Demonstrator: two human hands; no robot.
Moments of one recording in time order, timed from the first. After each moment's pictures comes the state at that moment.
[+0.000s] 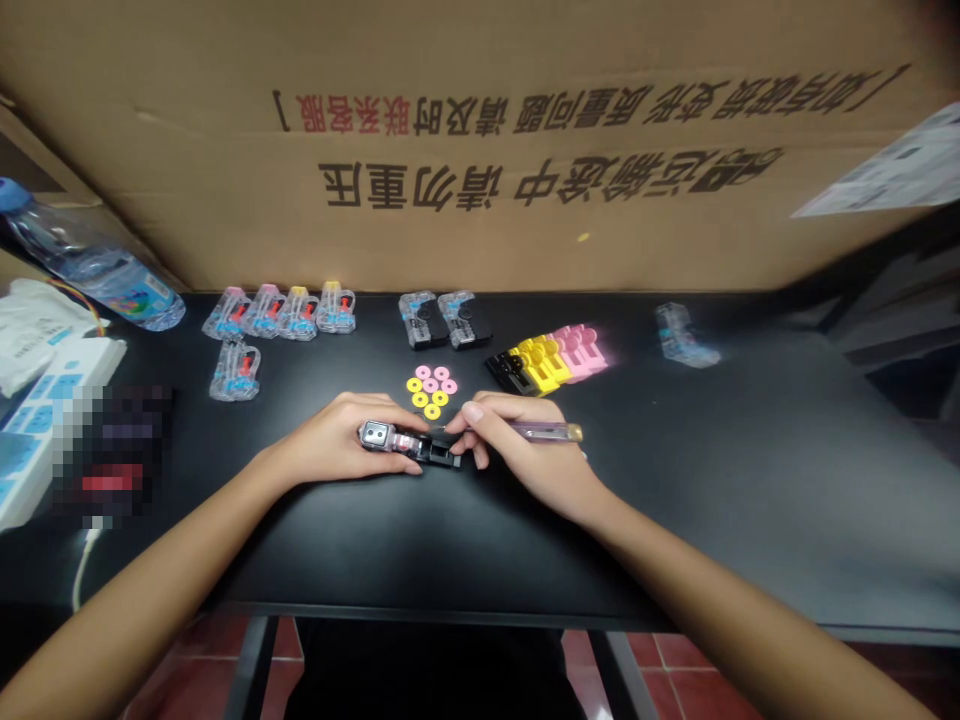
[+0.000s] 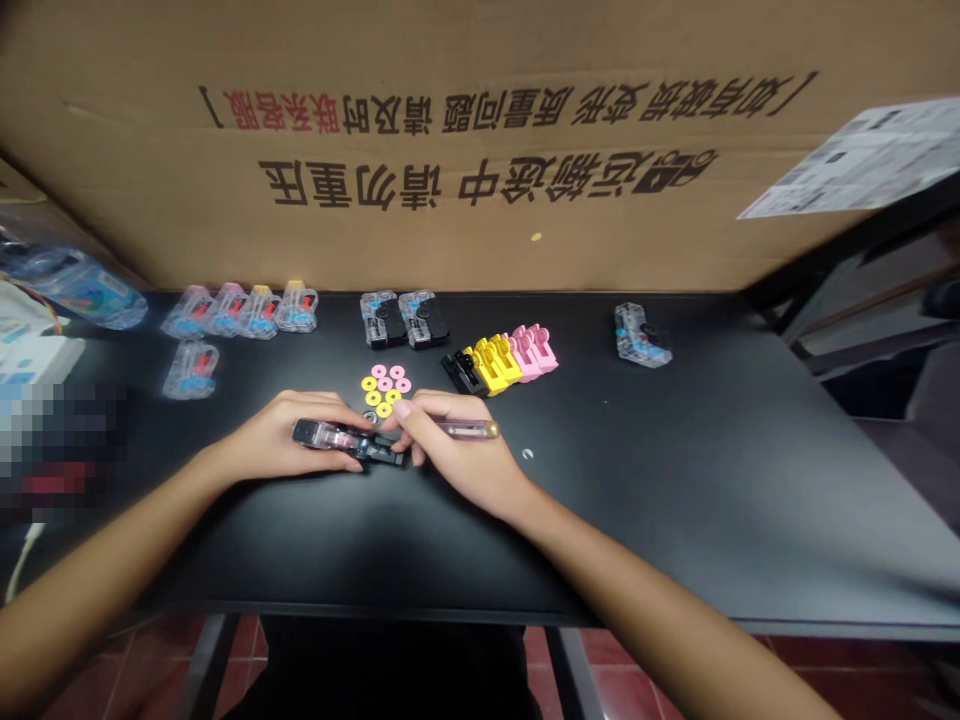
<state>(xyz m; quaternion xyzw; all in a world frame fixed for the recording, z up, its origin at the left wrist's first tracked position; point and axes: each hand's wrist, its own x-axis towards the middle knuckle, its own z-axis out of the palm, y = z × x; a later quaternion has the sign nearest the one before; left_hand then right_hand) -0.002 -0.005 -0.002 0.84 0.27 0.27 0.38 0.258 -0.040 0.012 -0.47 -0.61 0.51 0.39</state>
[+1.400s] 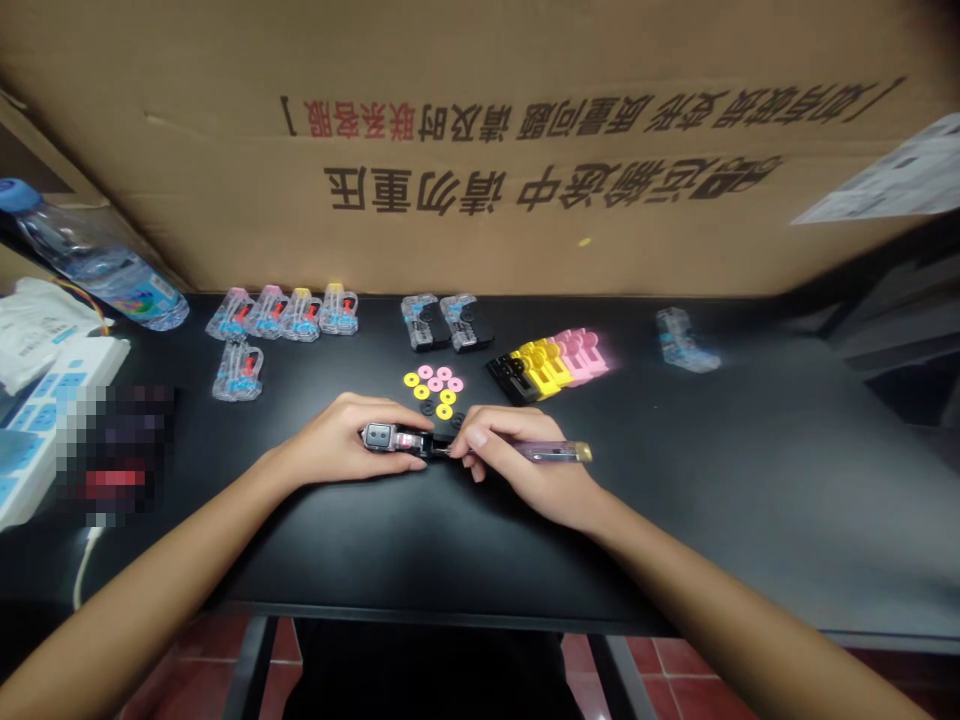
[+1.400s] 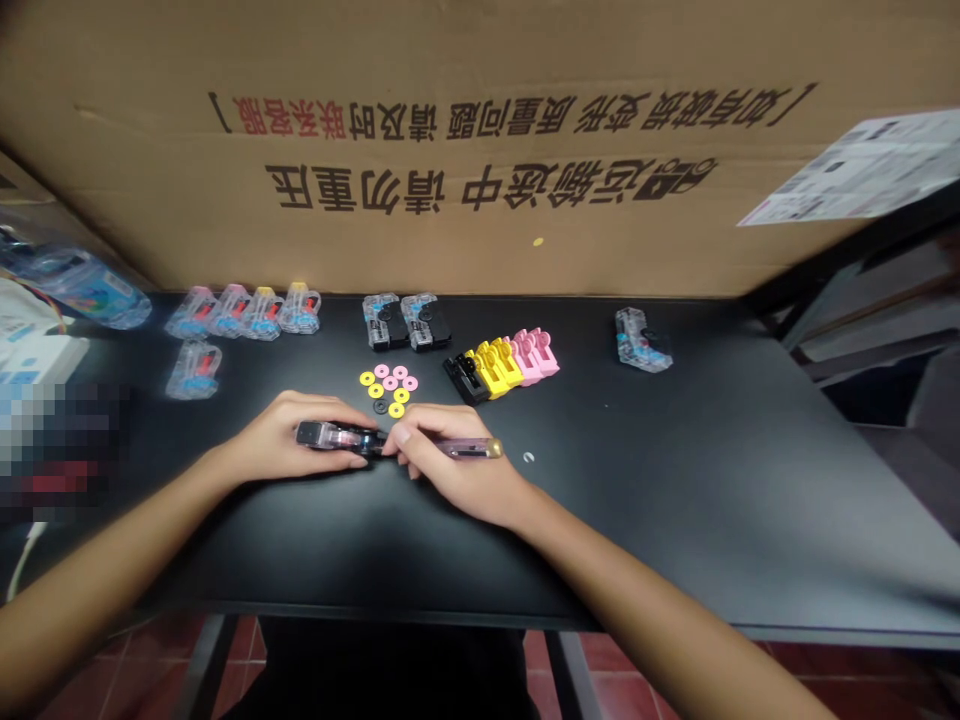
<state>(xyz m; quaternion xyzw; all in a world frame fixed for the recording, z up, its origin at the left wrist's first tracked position) 0.000 -0.007 -0.003 0.84 0.27 0.29 0.38 0.260 -0.044 0.009 -0.38 -0.68 0.50 0.37</state>
